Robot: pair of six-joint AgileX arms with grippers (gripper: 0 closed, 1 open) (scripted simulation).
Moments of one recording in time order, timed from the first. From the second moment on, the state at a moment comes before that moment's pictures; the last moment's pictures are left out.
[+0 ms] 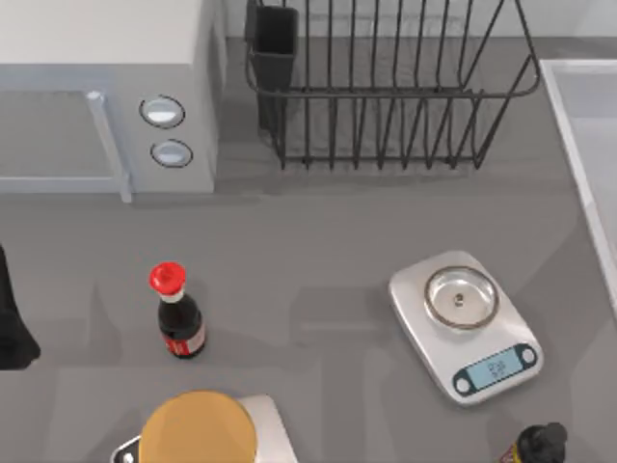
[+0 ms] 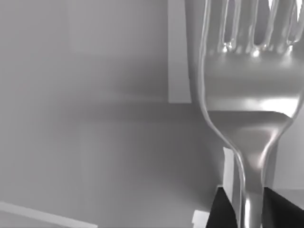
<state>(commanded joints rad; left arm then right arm) 0.00 0.00 0.00 0.00 0.00 0.00 -0.34 2.59 1.82 -0.80 0.01 -0.31</state>
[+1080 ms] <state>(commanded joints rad) 0.00 0.00 0.00 0.00 0.00 0.00 -0.33 2.37 2.13 -1.29 -0.01 -0.30</state>
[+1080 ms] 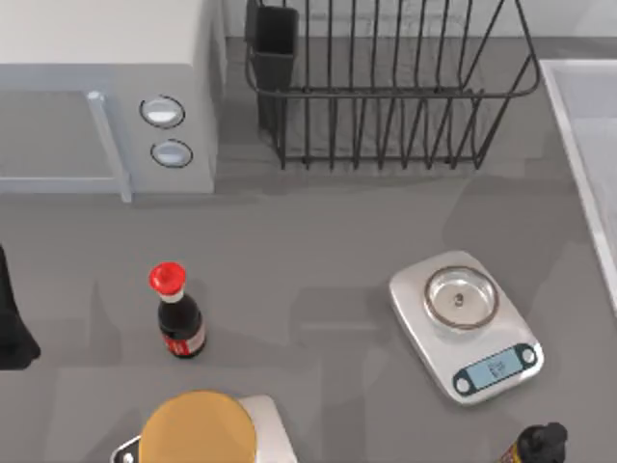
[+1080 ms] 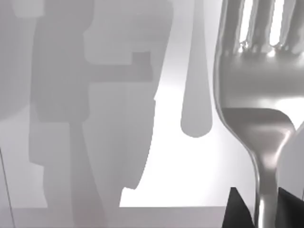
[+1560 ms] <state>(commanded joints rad) 0.00 0.00 0.00 0.00 0.00 0.00 -0.11 2.26 2.05 -1.35 -0.01 -0.08</state>
